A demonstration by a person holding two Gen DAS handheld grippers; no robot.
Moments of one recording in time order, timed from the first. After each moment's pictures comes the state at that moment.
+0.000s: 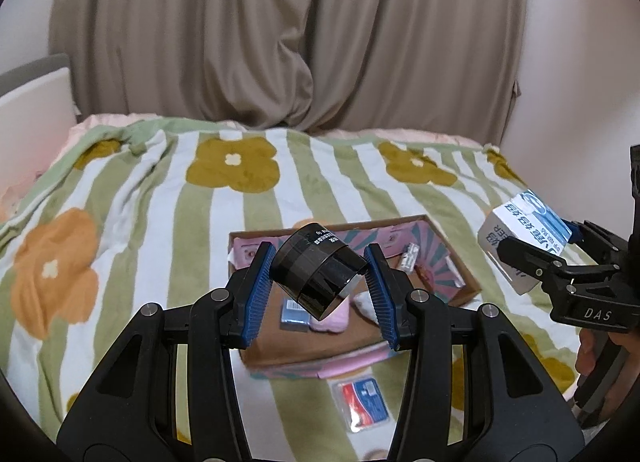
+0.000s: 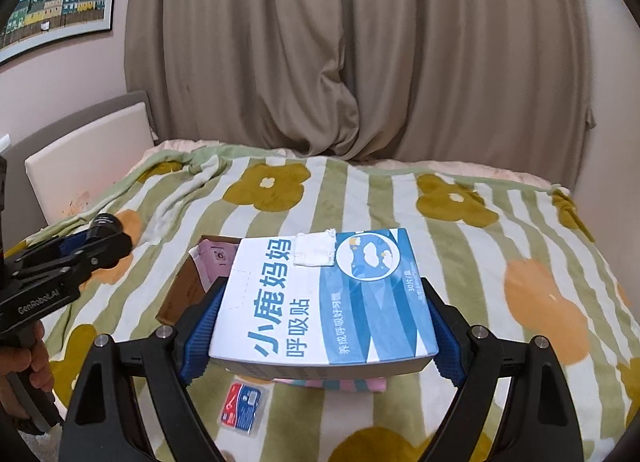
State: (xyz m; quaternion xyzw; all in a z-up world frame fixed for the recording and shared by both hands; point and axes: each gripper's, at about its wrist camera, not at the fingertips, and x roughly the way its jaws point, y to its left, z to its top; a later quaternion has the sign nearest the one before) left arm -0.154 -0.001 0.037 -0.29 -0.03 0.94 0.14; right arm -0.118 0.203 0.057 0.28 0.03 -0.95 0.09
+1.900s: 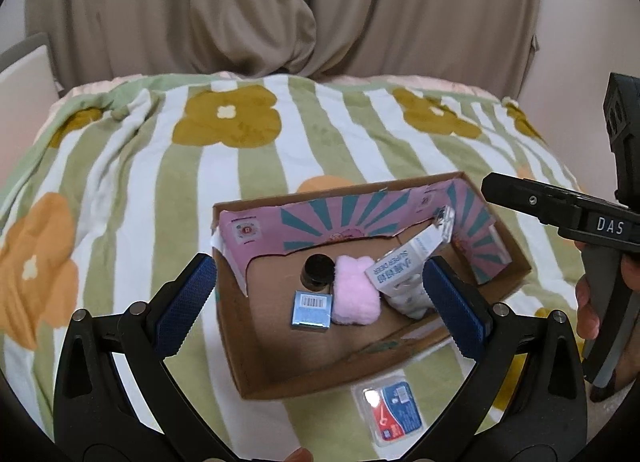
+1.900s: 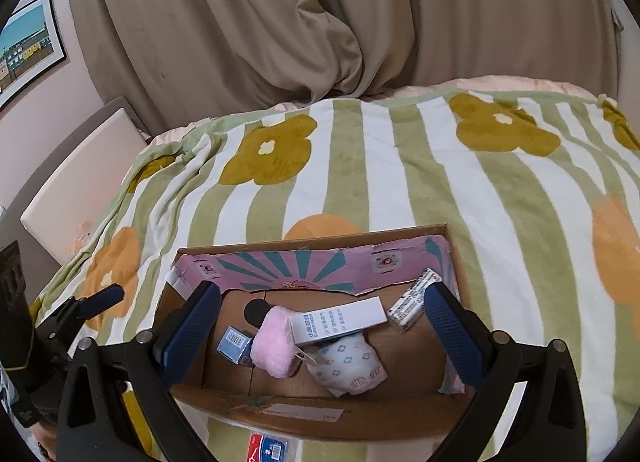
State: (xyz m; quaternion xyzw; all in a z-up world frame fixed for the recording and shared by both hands) left arm -0.217 0.011 -0.010 -0.36 0.00 0.92 0.14; right arm -0.237 0.217 0.003 0.38 -0.09 -0.91 0.12
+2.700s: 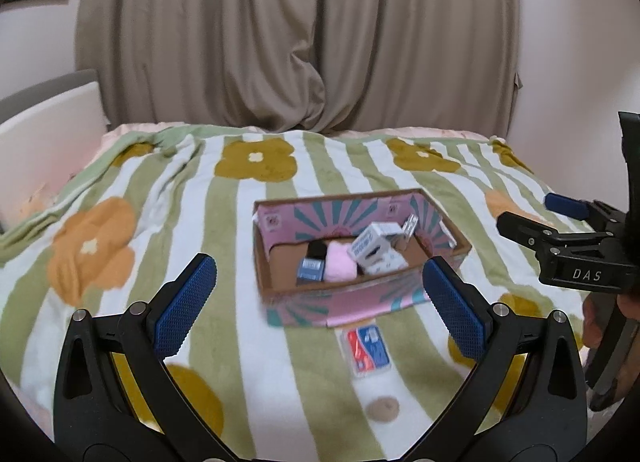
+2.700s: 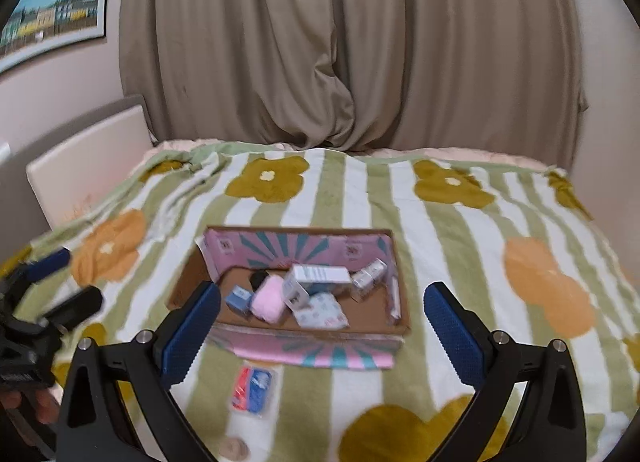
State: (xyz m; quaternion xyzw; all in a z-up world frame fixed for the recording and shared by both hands) left arm -0.032 -0.005 0.037 -0.26 0.00 0.96 0.10; right arm -0.072 0.206 0.051 0.29 0.02 -0.96 0.07
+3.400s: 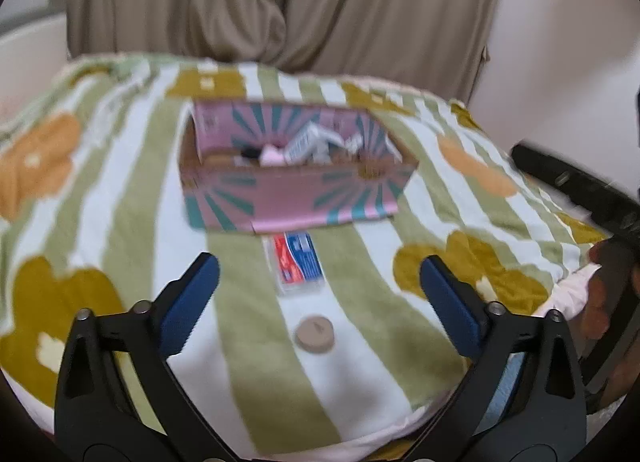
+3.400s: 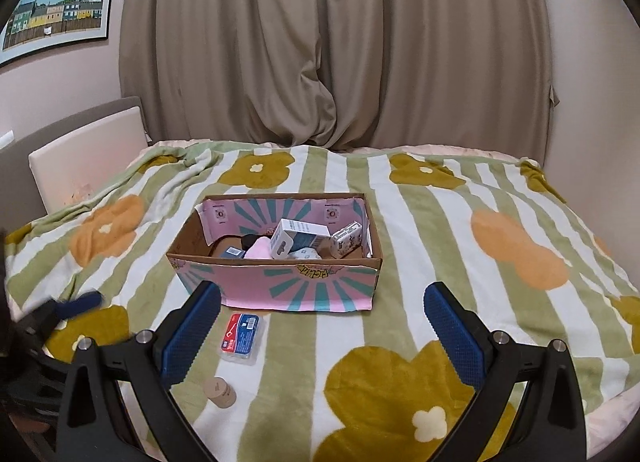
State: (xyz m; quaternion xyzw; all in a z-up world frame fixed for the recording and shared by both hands) left arm 0.000 0.026 -0.065 -0.35 -0.06 0.92 0.19; right arm 0.014 0.224 0.018 0.26 0.01 -0.96 0.05
